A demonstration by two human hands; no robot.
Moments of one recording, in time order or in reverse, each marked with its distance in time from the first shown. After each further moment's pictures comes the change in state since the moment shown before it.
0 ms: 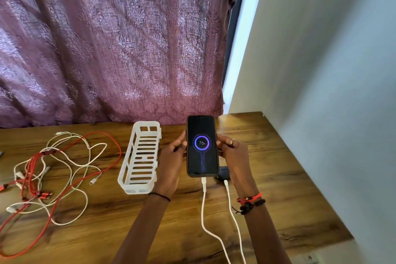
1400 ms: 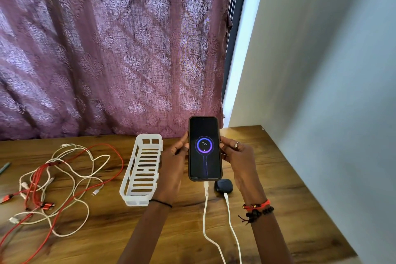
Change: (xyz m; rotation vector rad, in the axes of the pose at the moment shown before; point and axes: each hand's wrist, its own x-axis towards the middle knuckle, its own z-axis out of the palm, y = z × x) left_hand -0.016 0.042 0.009 -0.099 0.000 0.104; right_hand -0.007 -0.034 -0.008 0.071 -0.060 -0.124
